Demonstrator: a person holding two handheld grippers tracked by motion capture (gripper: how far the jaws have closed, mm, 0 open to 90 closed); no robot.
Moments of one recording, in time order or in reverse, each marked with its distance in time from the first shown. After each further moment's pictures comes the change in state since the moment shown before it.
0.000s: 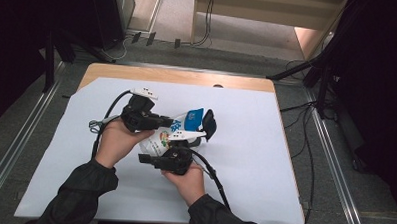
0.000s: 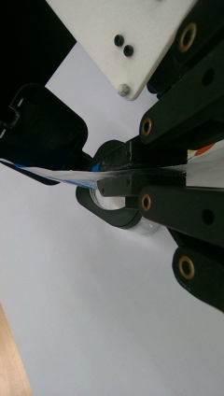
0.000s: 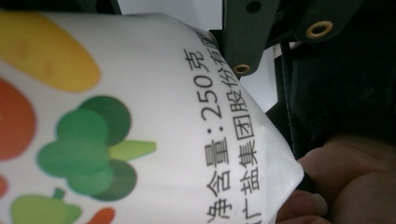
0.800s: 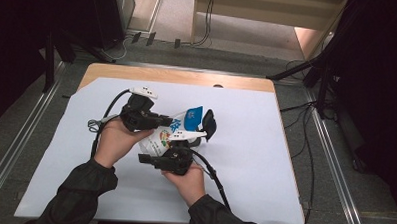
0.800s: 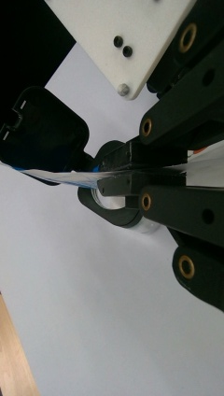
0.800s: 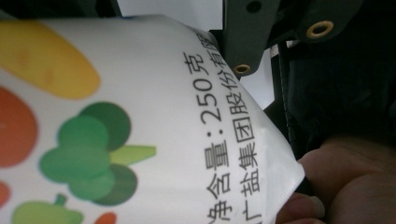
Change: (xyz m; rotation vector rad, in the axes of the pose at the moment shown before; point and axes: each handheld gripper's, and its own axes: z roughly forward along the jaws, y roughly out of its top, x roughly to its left) left arm -0.001 0.002 -0.003 0.000 0.004 0.008; right arm 0.001 0.000 -0.001 -0.007 0.011 0.001
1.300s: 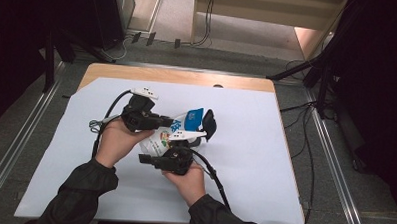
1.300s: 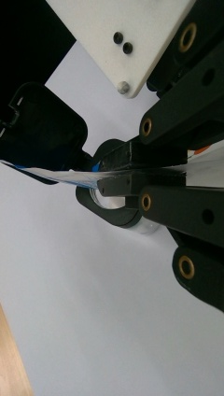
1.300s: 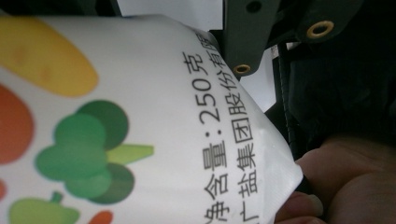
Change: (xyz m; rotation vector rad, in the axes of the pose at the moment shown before) left arm 0.002 -0.001 0.003 0.005 -0.003 -0.005; right arm -0.001 0.000 0.000 0.011 -0.005 0.007
